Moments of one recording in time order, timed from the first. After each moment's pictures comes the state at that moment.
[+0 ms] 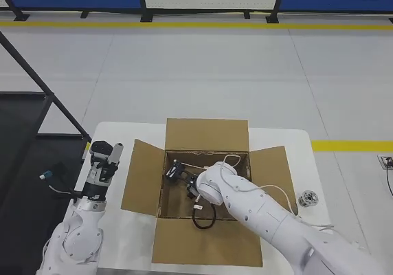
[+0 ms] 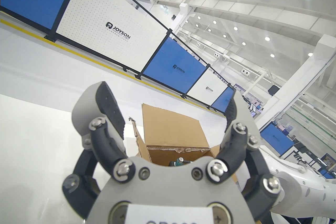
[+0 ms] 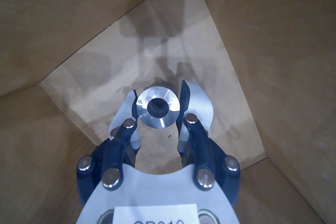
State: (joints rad) left arm 1.23 -1.28 -1.58 -1.65 0.59 -0.44 0.13; right arm -0.26 -1.58 0.30 -0.76 -0.81 -0.19 0.80
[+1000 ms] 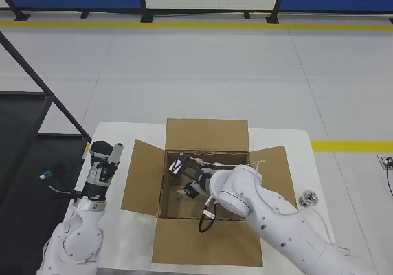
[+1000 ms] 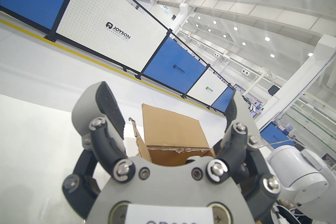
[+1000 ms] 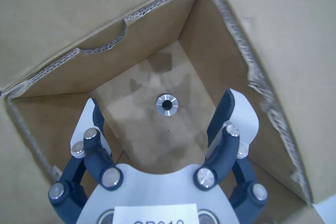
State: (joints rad) left arm 1.23 -1.28 -1.58 -1.65 0.59 -0.44 0.13; right arm -0.58 -1.34 0.75 -1.47 -1.10 -0.22 0.88
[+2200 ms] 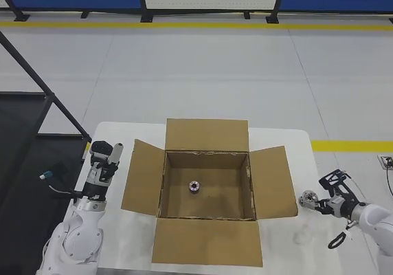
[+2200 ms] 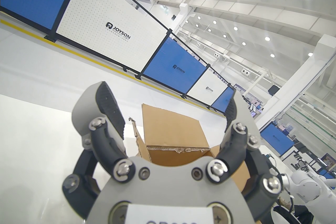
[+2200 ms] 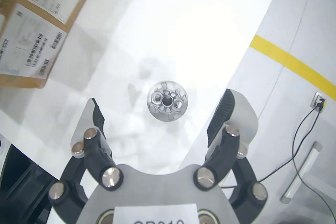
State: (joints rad) left arm 1.23 -1.28 -1.58 -1.65 0.59 -0.44 0.13; right arm -1.15 -1.11 1.79 -1.42 -1.07 -0.72 0.85
